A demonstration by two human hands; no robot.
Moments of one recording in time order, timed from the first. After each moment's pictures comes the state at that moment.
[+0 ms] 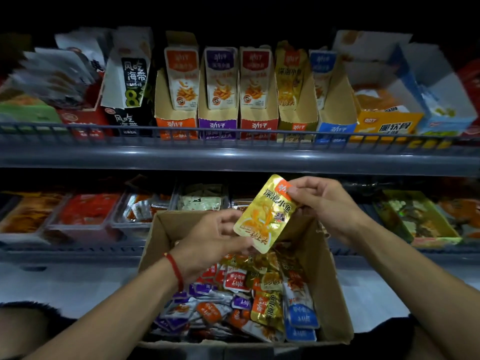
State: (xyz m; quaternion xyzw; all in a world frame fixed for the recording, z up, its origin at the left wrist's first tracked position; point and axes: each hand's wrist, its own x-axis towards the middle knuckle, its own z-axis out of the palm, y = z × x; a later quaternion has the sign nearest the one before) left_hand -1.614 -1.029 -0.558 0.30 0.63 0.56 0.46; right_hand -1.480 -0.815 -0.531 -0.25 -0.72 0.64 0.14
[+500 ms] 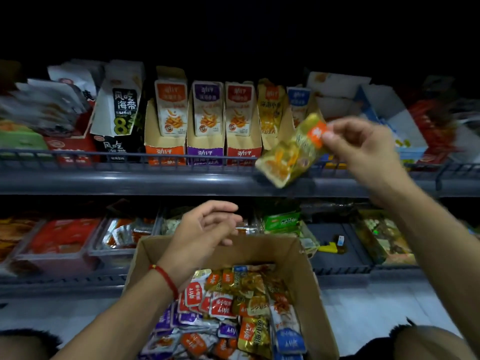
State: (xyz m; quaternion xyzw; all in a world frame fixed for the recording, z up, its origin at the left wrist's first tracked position) left_hand -1.621 -1.012 -0.524 0.27 0.63 0.65 0.33; right_hand -1.473 -0.763 -0.419 -0.21 -0.83 0.36 0.38
